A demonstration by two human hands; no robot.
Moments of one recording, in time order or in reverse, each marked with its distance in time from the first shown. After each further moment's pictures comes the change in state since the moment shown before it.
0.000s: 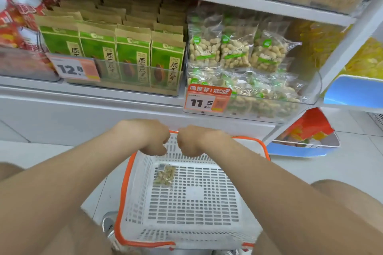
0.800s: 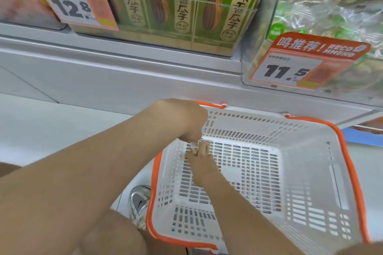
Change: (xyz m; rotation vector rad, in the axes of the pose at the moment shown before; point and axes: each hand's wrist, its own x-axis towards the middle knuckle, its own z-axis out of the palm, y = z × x) left_hand 0.080 -0.030 0.048 -0.058 -0.070 0.091; right_hand 0.152 -0.067 0.235 -0.085 -0.041 0.050
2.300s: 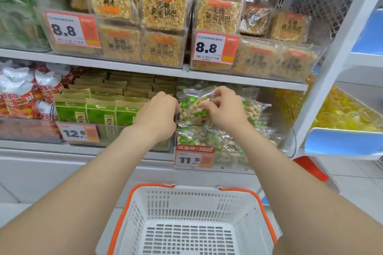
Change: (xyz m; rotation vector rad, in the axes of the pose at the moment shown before) left_hand -0.131 0.056 -0.178 -0.389 1.011 -0.169; right_hand -0.211 0.207 -0.359 0.818 1.128 0.100
